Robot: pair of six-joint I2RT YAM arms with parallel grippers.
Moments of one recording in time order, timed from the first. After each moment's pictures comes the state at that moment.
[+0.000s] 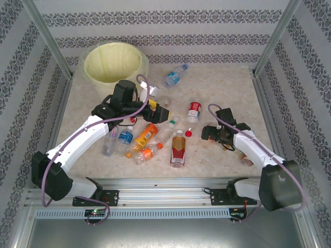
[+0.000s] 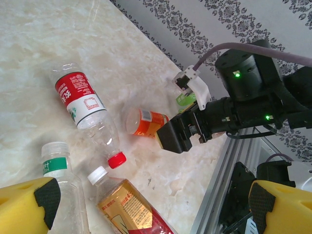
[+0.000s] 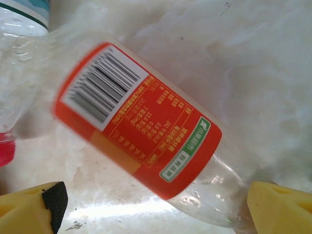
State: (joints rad) left arm -0.51 1.38 1.24 -0.39 0.61 -0.23; right arm 0.21 1.26 0.74 -0.63 0.01 0.42
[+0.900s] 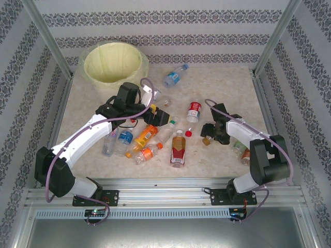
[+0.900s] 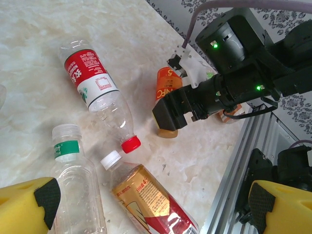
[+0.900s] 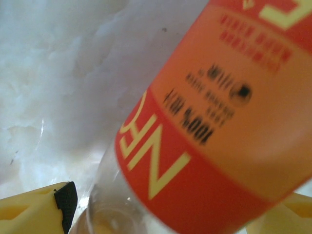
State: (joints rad) left arm -0.51 1.43 1.22 -0.42 0.58 -0.17; right arm 0.20 1.52 0.84 -0.64 0.01 0.55
